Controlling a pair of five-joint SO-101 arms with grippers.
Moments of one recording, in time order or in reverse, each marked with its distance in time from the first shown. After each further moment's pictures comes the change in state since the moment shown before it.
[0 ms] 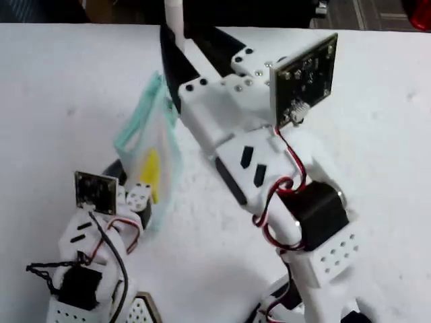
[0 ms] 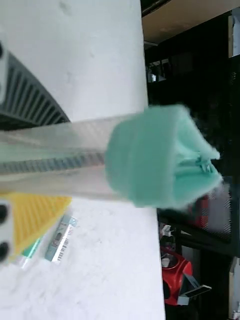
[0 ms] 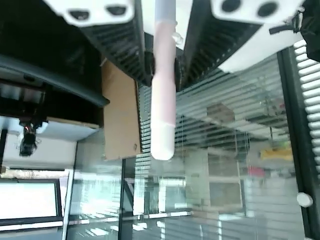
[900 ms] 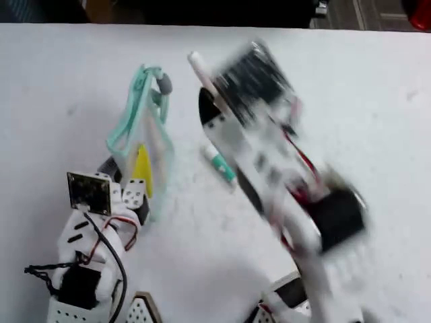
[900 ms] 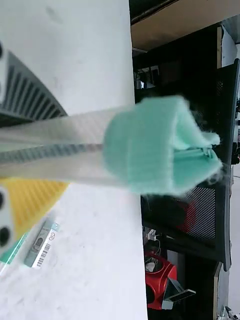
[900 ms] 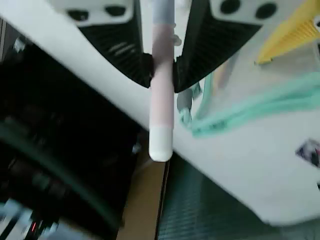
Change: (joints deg) left arm -1.5 0.0 0.2 -4.0 0.5; right arm 6.0 -6.1 -0.1 28.0 17.9
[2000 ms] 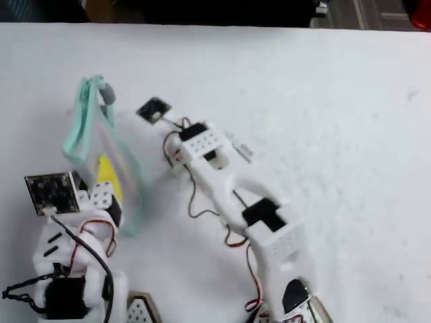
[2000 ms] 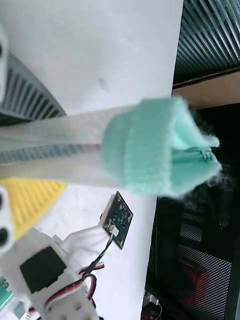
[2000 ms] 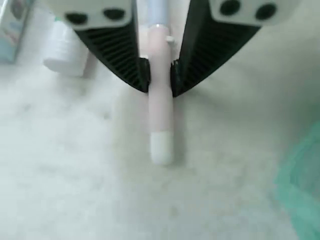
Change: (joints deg) left arm -14.9 -0.1 -7.2 14.6 3.4; right arm -5.5 71.3 0.4 -7.2 0.1
